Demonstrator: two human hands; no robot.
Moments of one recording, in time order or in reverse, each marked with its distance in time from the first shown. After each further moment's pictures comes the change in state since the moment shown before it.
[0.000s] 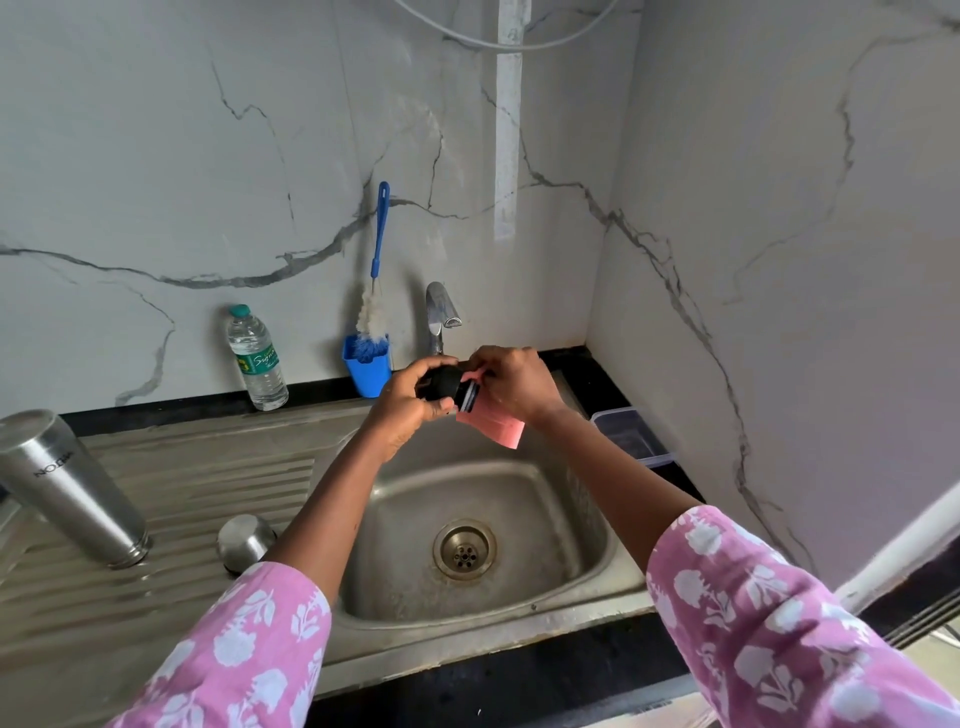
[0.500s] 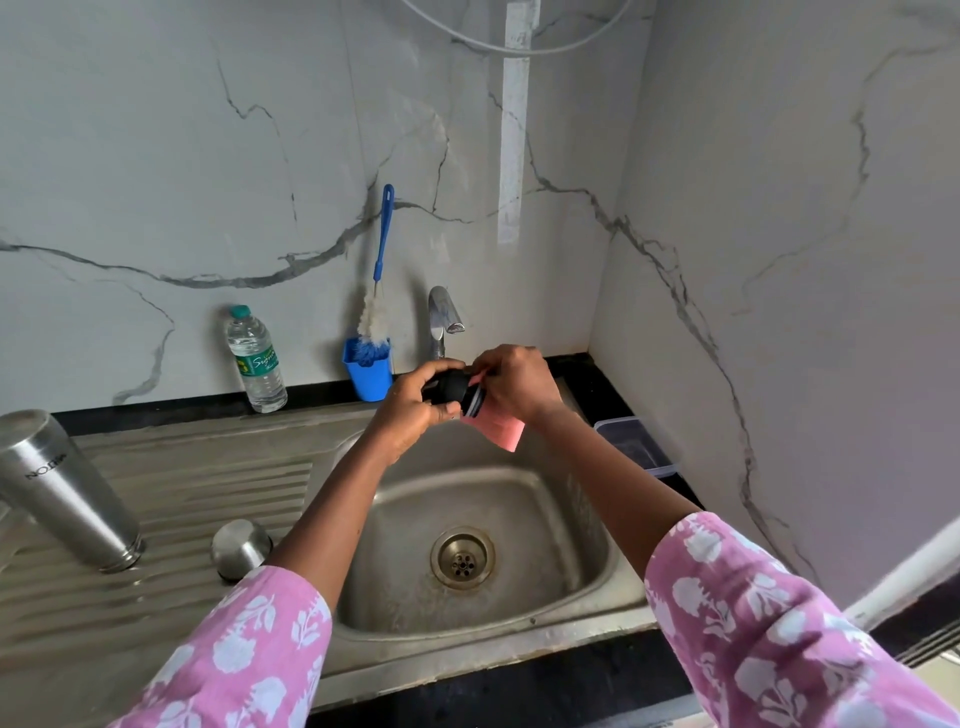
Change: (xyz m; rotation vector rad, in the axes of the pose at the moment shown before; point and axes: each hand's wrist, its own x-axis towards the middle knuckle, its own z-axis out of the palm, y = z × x) left_hand 0.007 -0.002 0.003 -0.001 -0.014 0.019; right_hand 0.010 0.000 -0.001 -0.012 0.014 0.035
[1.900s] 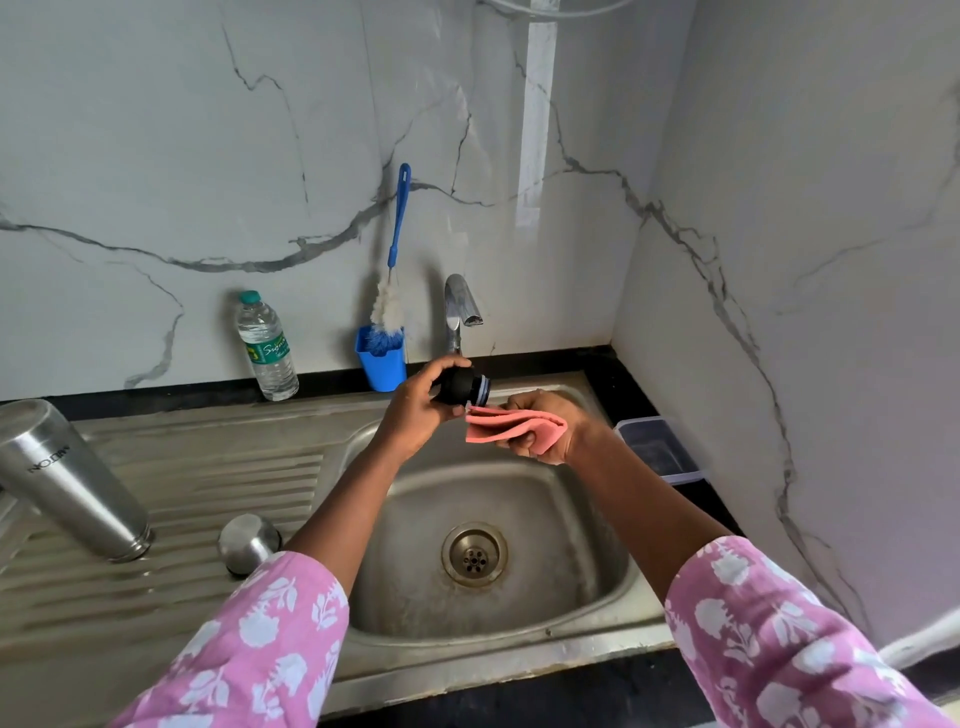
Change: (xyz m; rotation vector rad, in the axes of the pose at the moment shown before) left_hand 0.031 -0.050 -0.009 0.149 0.062 0.164; right_hand -0.006 0.027 0.020 1.366 -0.666 0.873
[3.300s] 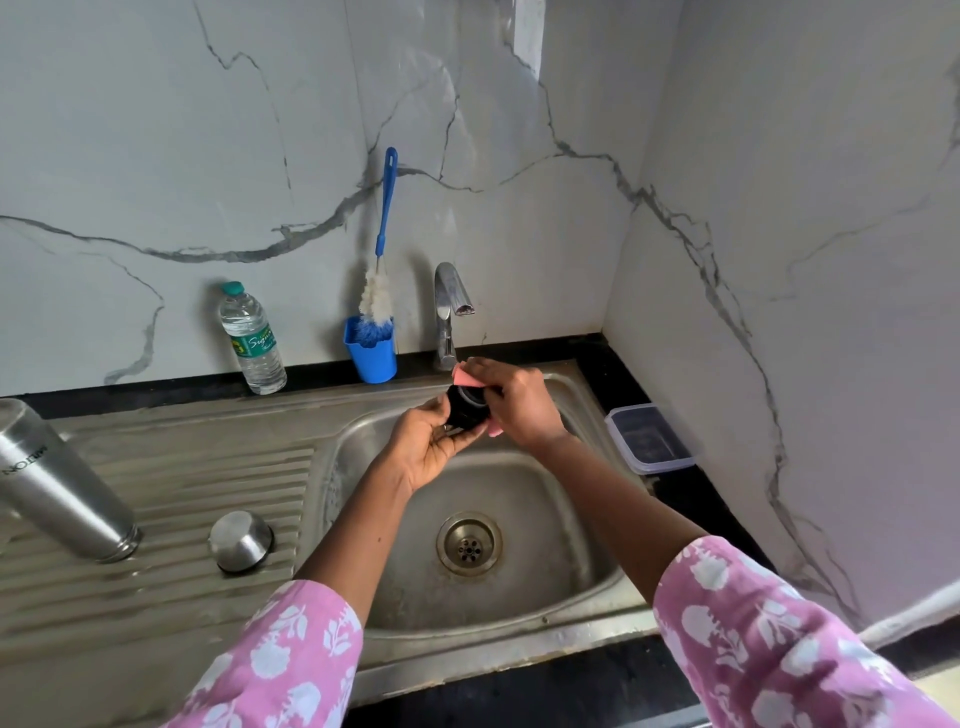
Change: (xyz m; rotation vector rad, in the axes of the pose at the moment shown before) left_hand -0.025 0.017 0.029 -1.121 0.142 -0.729; right_hand 0.006 0.017 0.018 -1.263 0.462 -1.072
